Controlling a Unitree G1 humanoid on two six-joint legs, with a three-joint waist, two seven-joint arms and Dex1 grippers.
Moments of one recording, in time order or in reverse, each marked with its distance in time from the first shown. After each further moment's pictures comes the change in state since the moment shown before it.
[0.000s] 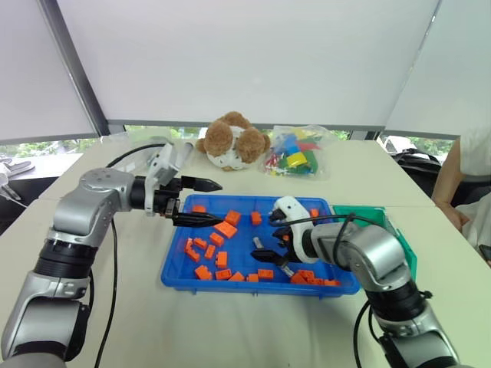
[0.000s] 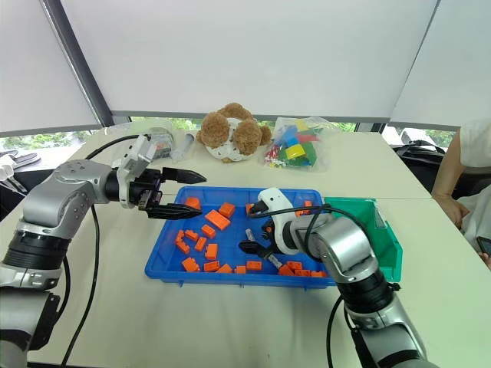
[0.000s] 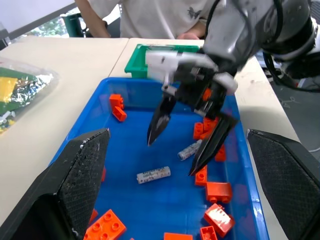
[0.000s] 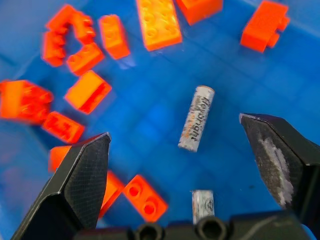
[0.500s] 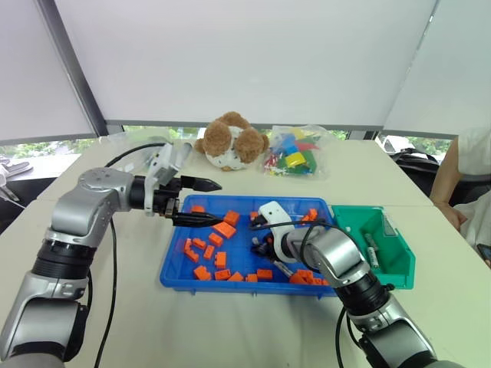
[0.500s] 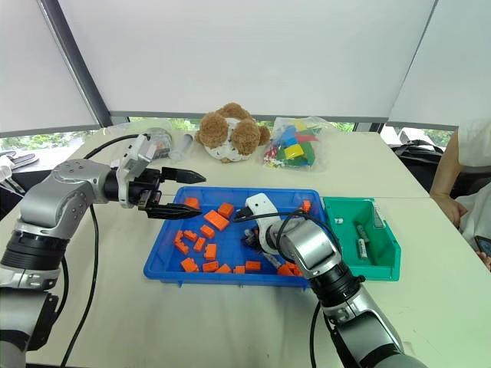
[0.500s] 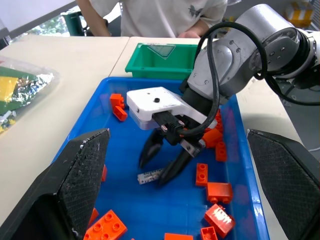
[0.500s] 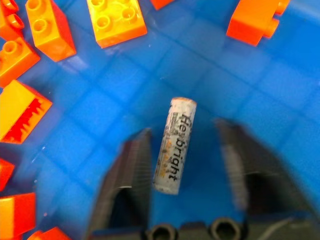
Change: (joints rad) left arm 0.004 0.005 0.001 -0.017 -0.002 0.013 0.012; right arm -0.044 0.067 0.132 0.196 -0.117 -0.150 -0.101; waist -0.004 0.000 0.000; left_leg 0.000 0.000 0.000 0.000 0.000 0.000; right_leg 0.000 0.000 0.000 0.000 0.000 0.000
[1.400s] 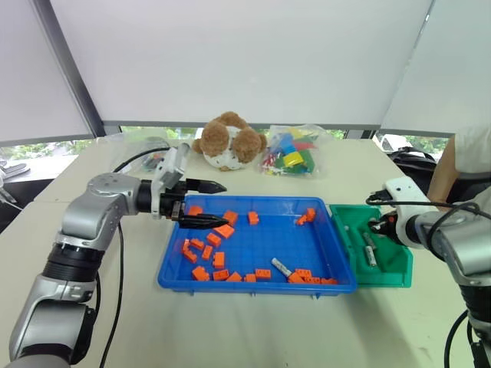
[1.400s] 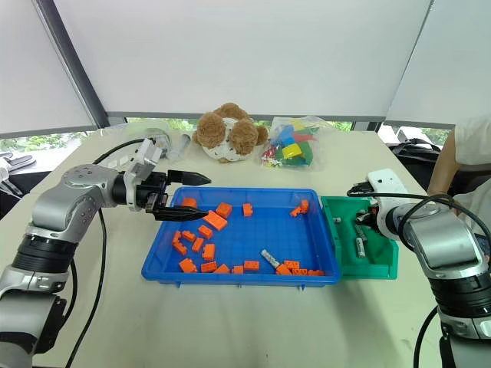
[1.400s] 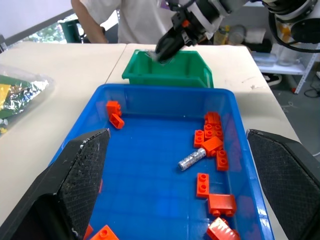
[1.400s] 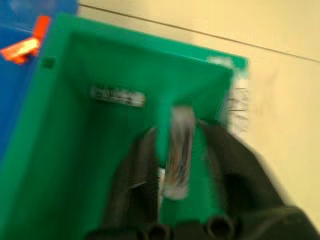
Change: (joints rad) left arm 0.013 -0.052 -0.004 0.023 0.005 -0.043 0.003; right arm 0.209 -0.589 -0.440 -0.160 0.030 0.064 0.140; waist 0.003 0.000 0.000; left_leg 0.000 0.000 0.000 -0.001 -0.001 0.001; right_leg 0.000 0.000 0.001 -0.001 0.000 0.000
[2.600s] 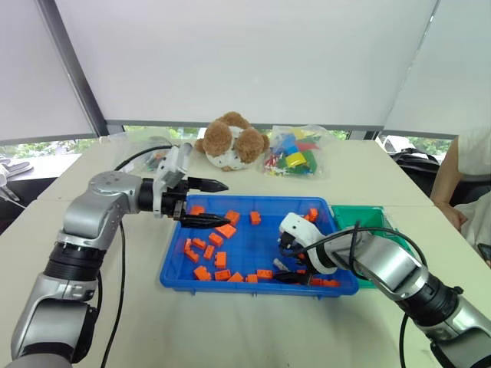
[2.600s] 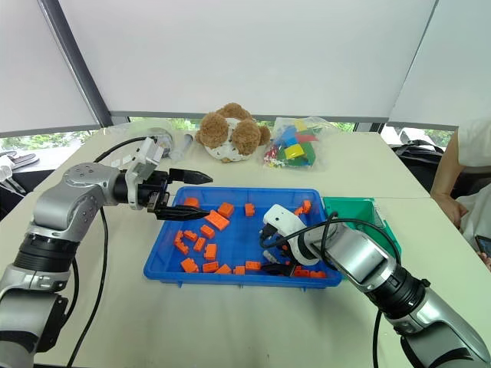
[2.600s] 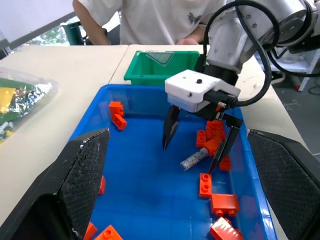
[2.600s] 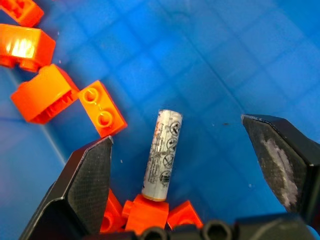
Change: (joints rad) left arm 0.000 0.003 0.002 -0.022 0.008 0.001 0.018; right arm -0.164 0.138 0.604 -0.053 0.053 -0.223 0.204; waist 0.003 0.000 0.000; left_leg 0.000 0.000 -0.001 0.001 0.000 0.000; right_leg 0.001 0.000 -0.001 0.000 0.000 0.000
